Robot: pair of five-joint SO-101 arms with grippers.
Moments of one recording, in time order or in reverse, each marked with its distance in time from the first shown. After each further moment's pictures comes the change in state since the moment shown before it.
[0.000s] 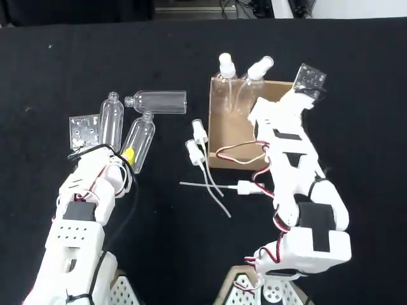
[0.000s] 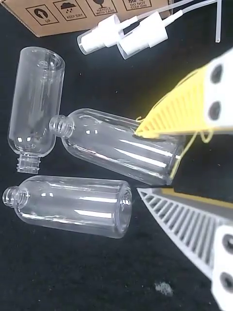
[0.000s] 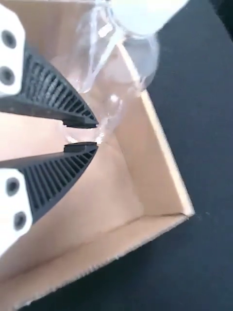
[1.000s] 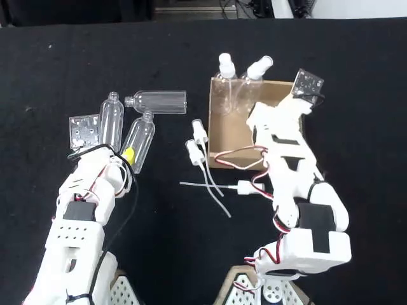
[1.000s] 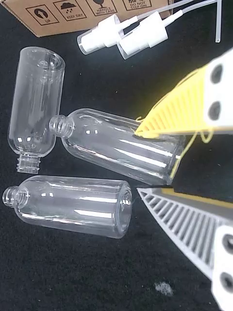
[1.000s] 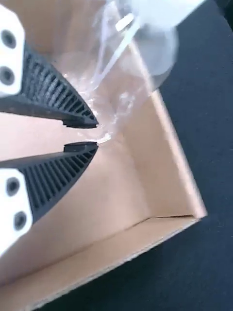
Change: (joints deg) left arm 0.0 0.0 0.0 0.0 0.0; right arm -0.2 -1.0 4.8 -3.2 0.0
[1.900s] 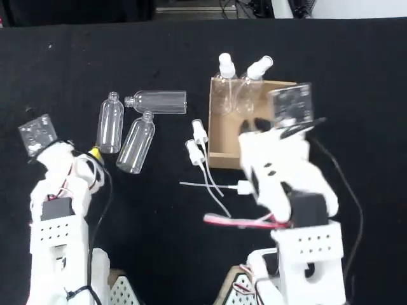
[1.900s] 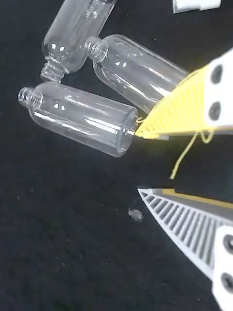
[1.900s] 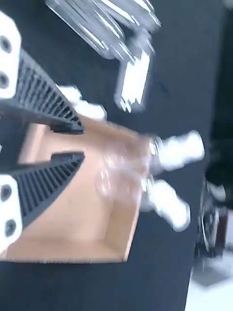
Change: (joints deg) left arm -14.9 0.0 -5.3 10.2 6.8; right arm -13.4 -63.5 0.8 56.8 25.8
